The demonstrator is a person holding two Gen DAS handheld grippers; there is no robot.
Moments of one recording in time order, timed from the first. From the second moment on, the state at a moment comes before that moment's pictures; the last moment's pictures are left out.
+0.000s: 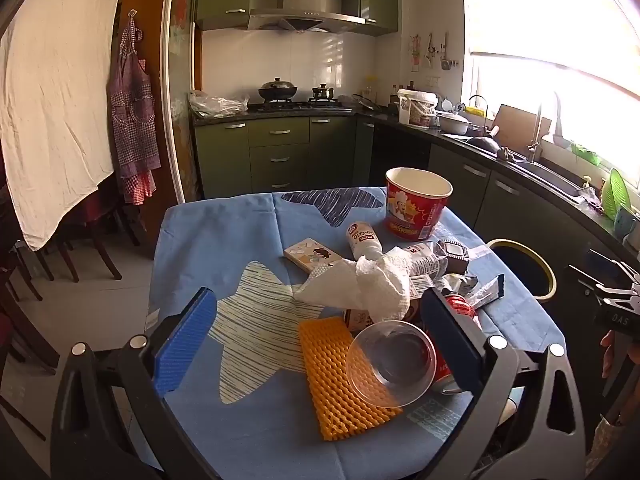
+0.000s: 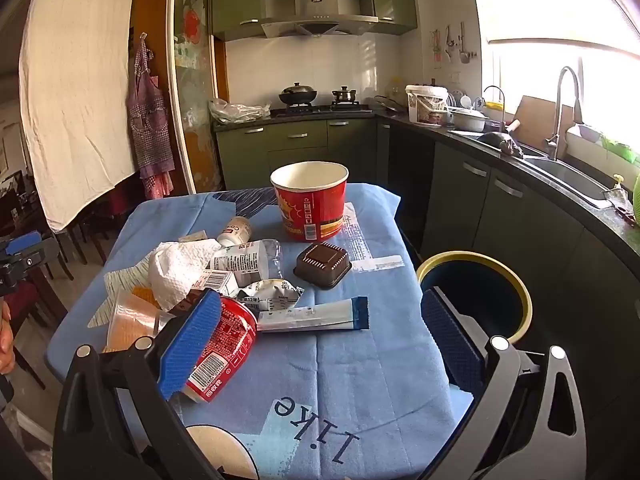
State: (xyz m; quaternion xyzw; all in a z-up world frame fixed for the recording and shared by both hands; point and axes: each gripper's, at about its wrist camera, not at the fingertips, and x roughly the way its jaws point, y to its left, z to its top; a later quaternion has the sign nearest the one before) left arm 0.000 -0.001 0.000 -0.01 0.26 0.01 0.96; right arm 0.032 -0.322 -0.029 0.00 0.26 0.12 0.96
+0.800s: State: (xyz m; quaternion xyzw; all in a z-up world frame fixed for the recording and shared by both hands) left arm -0.001 -0.002 0.000 -0.01 0.27 0.00 0.96; right arm 0.032 -0.322 -0.030 0.00 0.26 0.11 0.96
